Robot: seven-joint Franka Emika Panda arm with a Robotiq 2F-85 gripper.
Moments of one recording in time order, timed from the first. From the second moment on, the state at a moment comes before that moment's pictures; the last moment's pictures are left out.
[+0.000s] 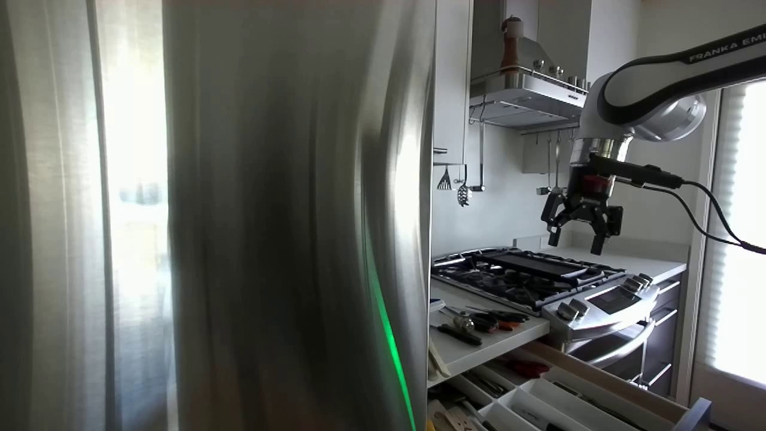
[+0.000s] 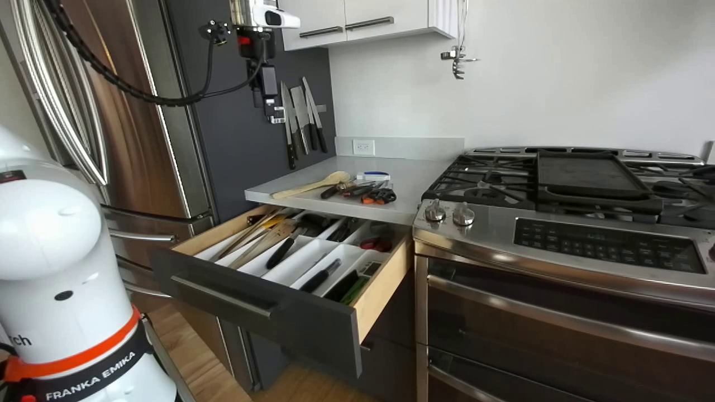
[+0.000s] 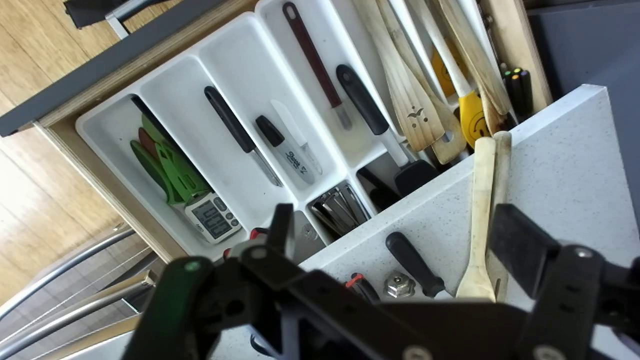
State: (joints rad) arm 0.04 -0.54 0.16 -2.25 0.25 1.81 0.42
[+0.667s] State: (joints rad) arm 0.04 -0.54 0.16 -2.25 0.25 1.81 0.42
